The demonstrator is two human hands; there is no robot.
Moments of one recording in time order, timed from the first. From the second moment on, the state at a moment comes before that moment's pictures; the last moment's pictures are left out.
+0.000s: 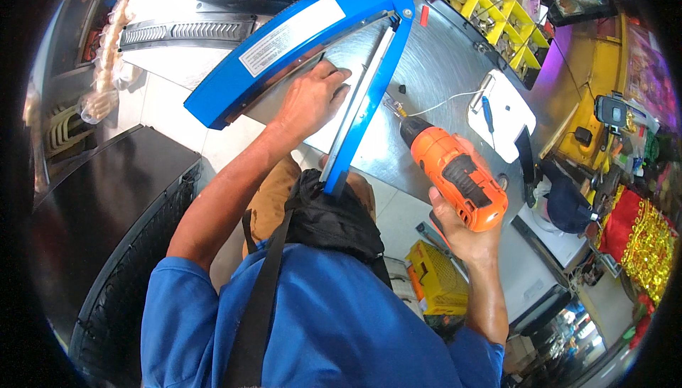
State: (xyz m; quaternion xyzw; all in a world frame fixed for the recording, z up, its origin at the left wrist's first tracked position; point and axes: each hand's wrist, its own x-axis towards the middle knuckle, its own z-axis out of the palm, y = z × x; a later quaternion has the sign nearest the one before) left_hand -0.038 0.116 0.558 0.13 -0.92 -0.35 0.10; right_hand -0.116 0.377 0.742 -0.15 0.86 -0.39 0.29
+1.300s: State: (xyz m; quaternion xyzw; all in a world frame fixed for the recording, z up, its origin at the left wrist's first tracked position) left_hand -0.027 0.052 0.621 0.21 -0.11 -0.97 0.10; right_hand -0.102 0.258 0.757 -0.13 0.81 -0.47 0.32
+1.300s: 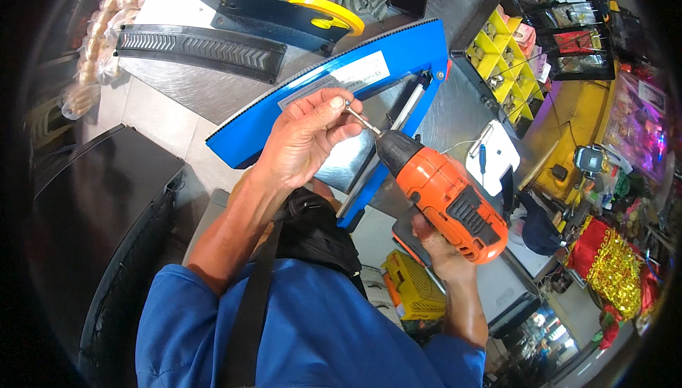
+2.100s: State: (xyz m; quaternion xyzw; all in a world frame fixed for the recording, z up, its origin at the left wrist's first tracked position) left_hand -0.034 0.075 0.609 0.15 -0.03 -0.98 0.15; right_hand -0.120 0.259 0.777 -0.23 0.86 -0.34 0.30
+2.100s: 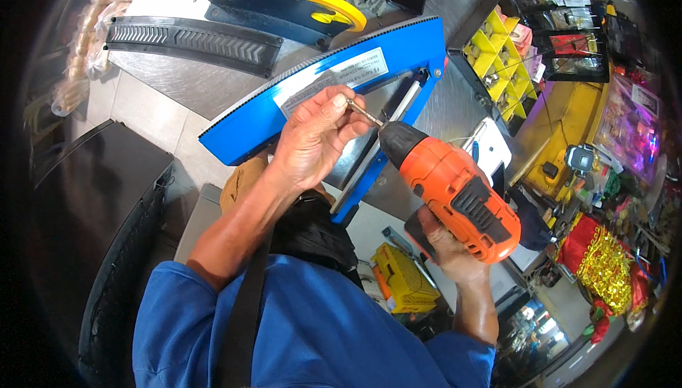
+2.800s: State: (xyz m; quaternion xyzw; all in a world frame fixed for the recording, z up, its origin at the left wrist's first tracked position) left_hand -0.078 0.083 0.618 0.24 0.28 -0.91 0.19; right_hand -0.143 0.196 0.757 -0.24 0.89 -0.29 0.27
